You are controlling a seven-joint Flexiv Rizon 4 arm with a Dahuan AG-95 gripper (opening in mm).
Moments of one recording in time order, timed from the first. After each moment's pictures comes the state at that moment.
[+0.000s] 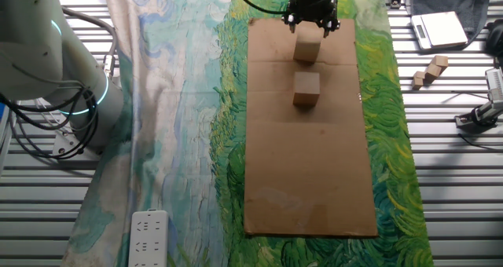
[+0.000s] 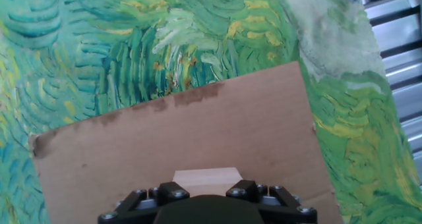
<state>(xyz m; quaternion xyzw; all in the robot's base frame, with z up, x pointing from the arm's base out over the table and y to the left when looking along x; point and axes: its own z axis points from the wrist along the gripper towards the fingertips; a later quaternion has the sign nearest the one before) 0.505 0.209 0.065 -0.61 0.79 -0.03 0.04</state>
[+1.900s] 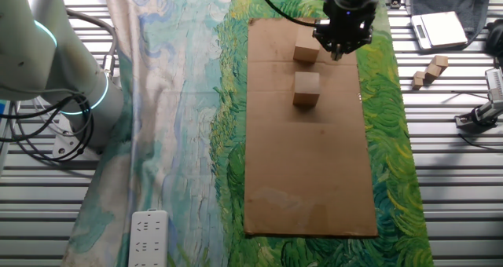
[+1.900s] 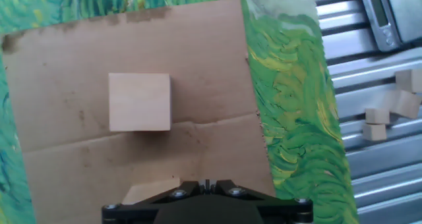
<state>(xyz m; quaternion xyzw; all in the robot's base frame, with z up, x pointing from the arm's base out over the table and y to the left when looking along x) 0.551 0.102 0.123 -0.61 0.79 -0.03 0.02</state>
